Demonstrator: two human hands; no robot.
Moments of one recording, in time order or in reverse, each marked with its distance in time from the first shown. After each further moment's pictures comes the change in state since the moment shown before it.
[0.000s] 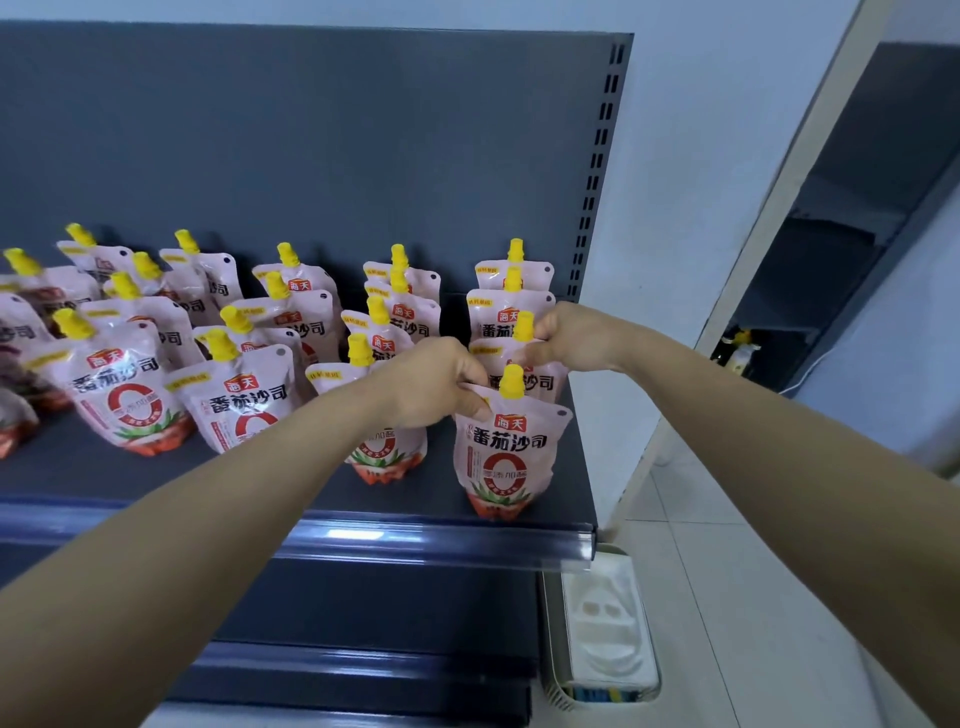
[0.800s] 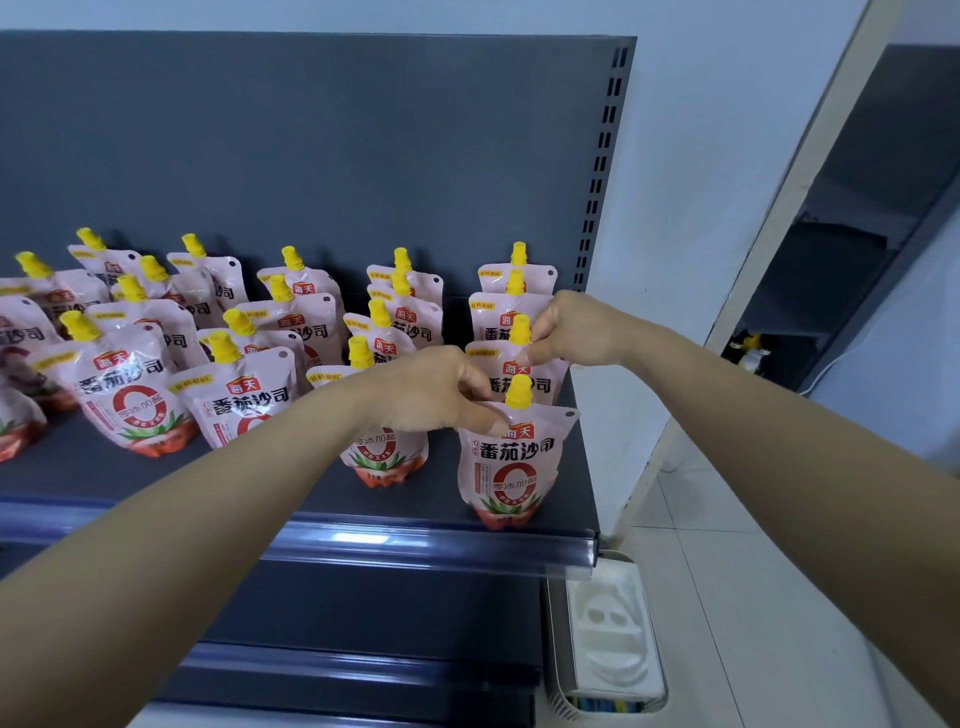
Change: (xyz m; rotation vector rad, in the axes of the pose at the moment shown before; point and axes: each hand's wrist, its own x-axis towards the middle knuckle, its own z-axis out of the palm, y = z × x) left_hand -0.010 0.012 -0.006 -0.026 -0.139 -0.043; right_hand 0.003 -0.001 -0.007 -0.083 0.051 -0.105
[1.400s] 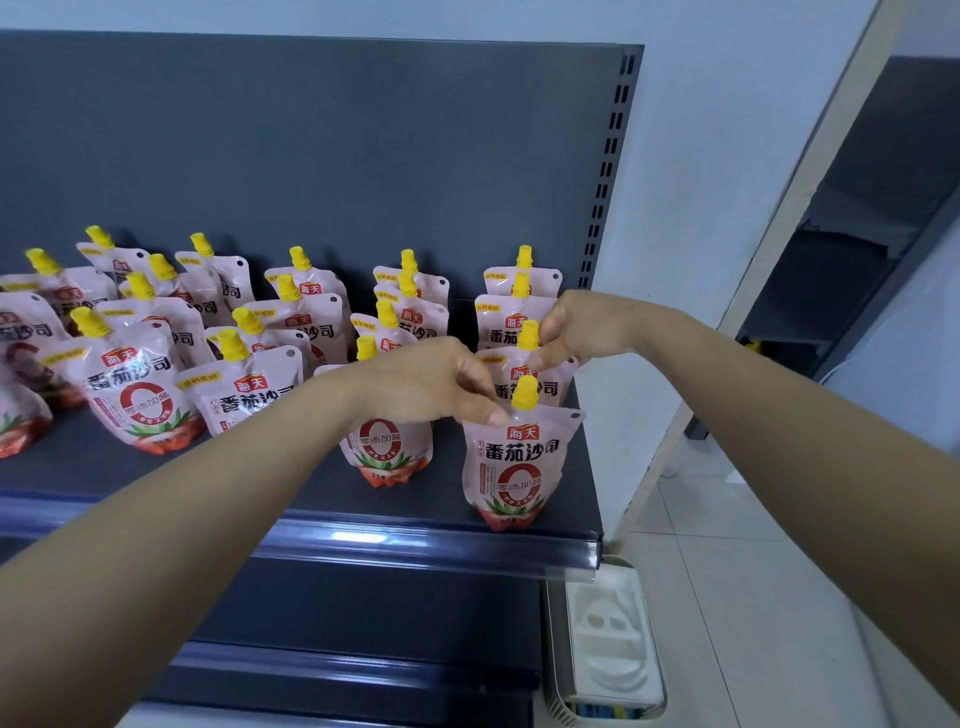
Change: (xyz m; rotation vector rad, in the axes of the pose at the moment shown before) left_hand -0.009 0.003 -0.009 -0.007 0.022 0.043; right_hand -0.002 -0.009 -0.016 -0.096 -0.164 0.045
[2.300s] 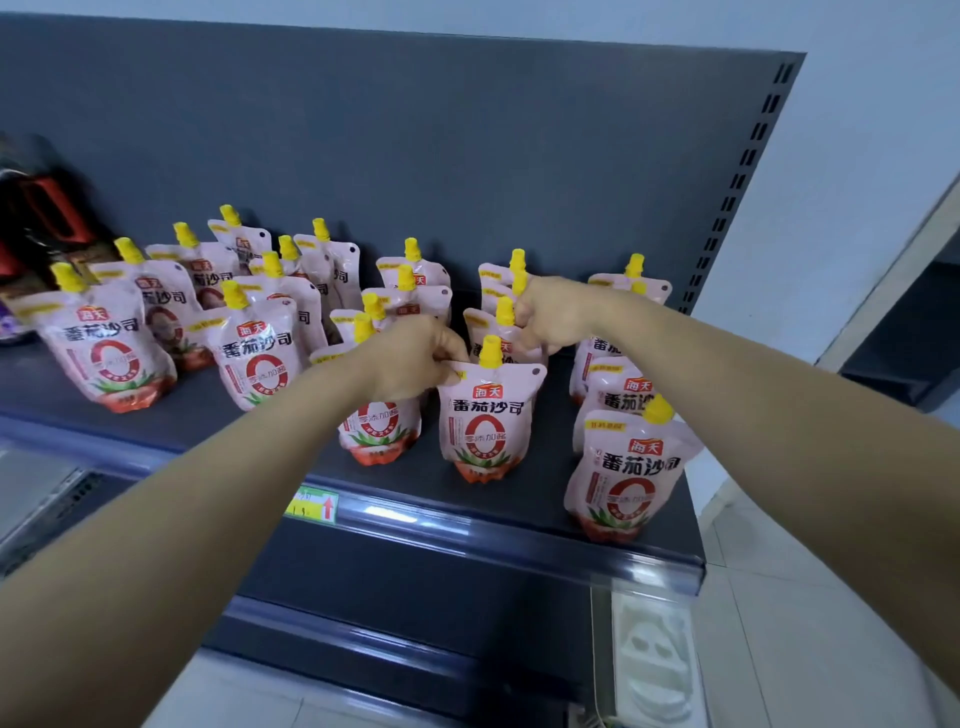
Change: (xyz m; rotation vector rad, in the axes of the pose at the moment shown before) left_hand -0.051 -0.093 -0.049 0.145 0.307 -0.124; right_hand 0.063 -0.129 0.033 -0.278 0.013 -0.033
